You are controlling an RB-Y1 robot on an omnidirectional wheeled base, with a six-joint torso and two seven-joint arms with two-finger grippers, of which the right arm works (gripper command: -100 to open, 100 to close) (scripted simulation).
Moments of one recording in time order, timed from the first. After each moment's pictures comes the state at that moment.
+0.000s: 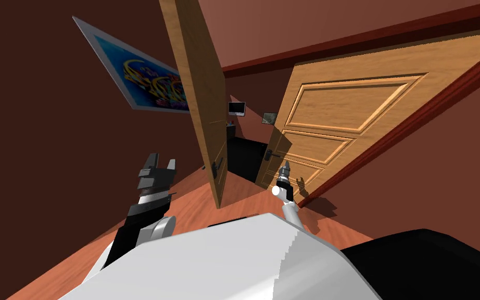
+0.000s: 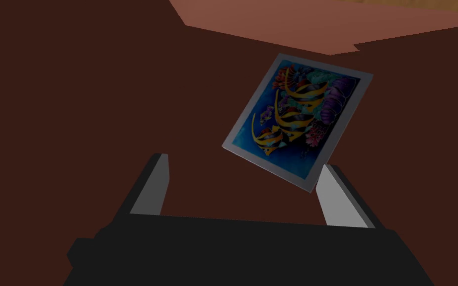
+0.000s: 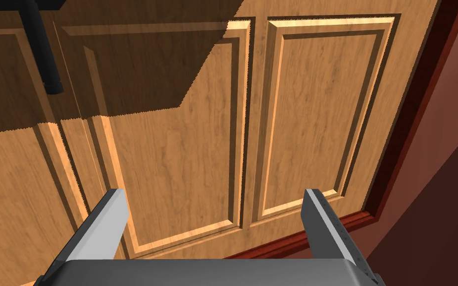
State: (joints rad) arm 0.06 -0.20 -0.37 -1.41 -0.67 -0.57 0.47
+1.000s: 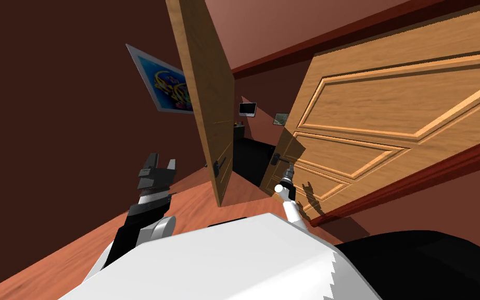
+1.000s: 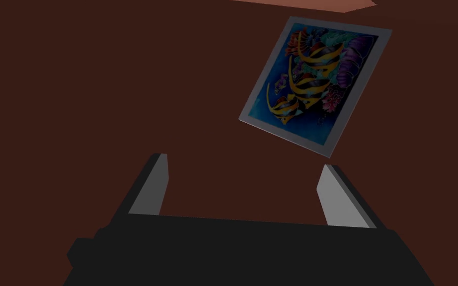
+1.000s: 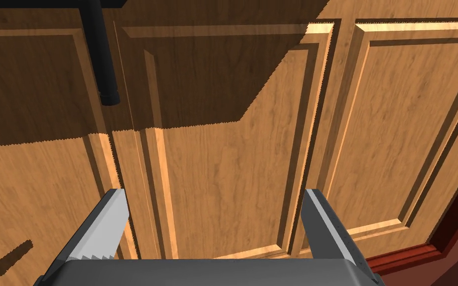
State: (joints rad) arm -0.04 -0.24 -0.47 -1.21 -0.80 -0.56 0.60
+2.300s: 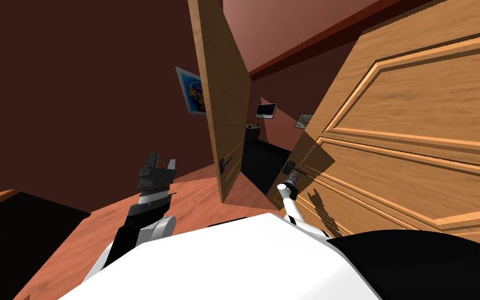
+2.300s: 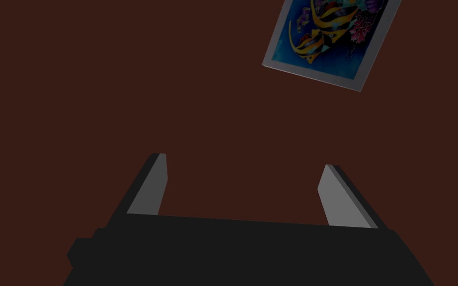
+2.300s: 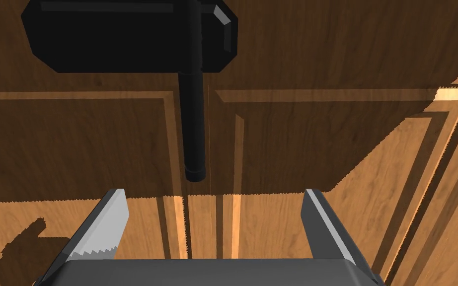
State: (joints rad) arm -0.17 -0.28 -0.60 -0.92 -0.98 -0.56 0.76
